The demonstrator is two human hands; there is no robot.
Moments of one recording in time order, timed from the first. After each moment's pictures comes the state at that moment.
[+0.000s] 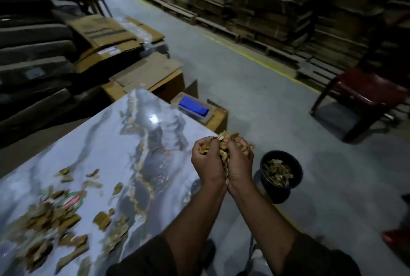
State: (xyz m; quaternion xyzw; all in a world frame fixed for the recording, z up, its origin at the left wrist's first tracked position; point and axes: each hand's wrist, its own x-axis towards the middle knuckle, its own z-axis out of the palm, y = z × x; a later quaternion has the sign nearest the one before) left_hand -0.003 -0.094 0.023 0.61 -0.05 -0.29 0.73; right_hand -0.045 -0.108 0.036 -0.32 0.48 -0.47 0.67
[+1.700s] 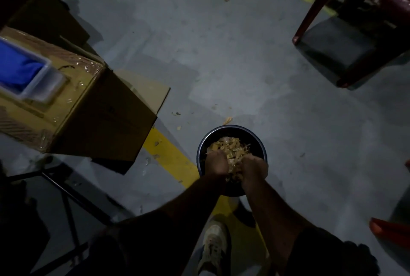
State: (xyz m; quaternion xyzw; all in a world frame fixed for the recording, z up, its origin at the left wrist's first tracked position) left_hand -0.218 -0.498 -0.481 0.79 -0.16 -0.54 0.23; right_hand -0.310 -0.517 -0.486 -0.16 0.77 -0.21 0.57
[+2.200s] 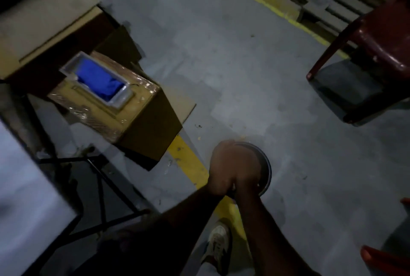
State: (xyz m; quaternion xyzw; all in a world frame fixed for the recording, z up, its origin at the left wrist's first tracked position) left_hand -0.192 -0.464 -0.306 0.74 -0.23 -0.46 0.44; right_hand -0.246 -0.480 -0.302 -0.35 0.70 -0.32 0.54
